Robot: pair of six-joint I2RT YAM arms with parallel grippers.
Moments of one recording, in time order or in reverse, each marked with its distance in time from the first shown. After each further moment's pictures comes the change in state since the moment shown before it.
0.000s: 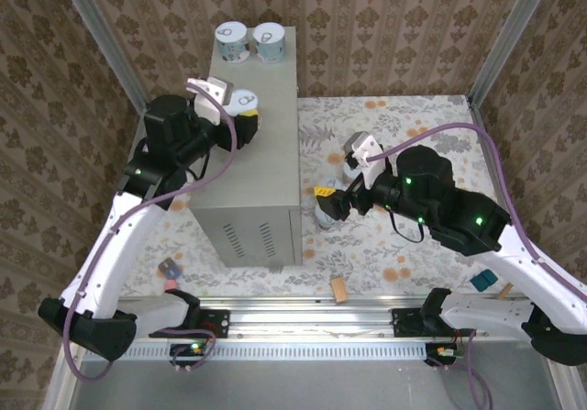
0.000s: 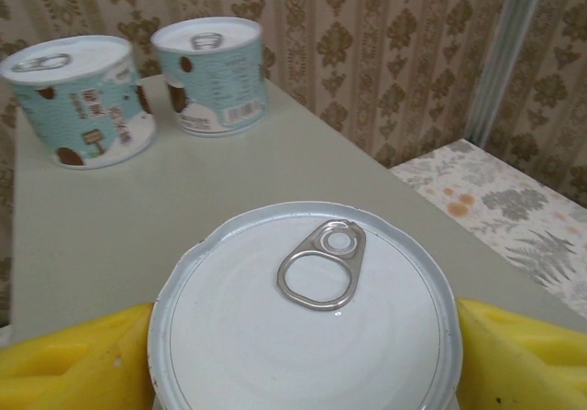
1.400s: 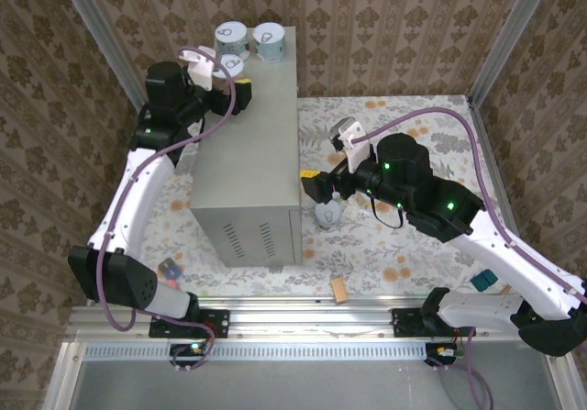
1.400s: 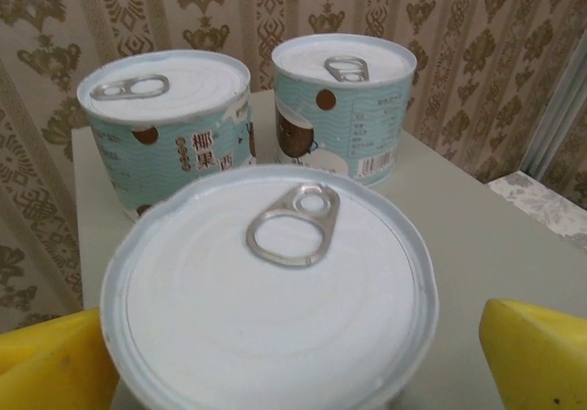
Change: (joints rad) left arm 0.188 0.262 0.121 0.153 0.169 -0.004; right arm -0.040 0.098 -0.001 0.125 -0.015 0.067
